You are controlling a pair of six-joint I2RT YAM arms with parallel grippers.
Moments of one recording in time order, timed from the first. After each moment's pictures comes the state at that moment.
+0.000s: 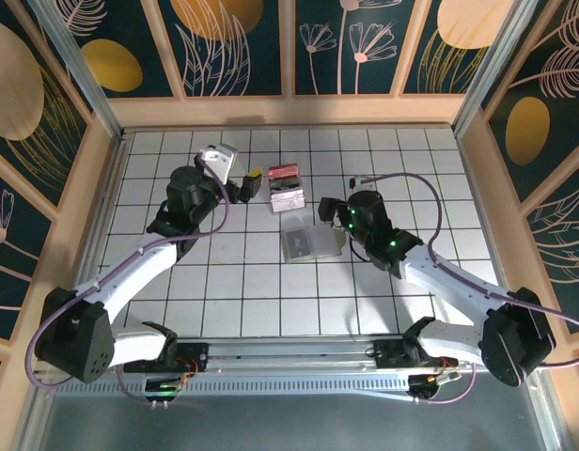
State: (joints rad) left arm -0.43 1.26 0.81 0.34 0.07 0.02; right arm 0.67 1.18 0.74 -0.06 0.22 0.60
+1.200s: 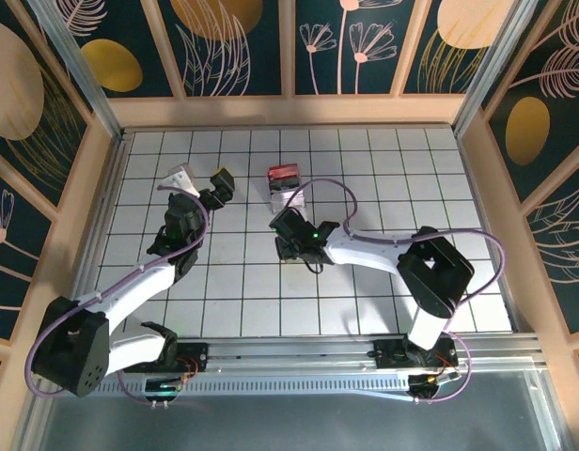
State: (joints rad) left arm -0.43 1.19 0.58 0.48 -0.36 -0.58; right arm 0.96 1.74 1.08 -0.40 0.27 0.58
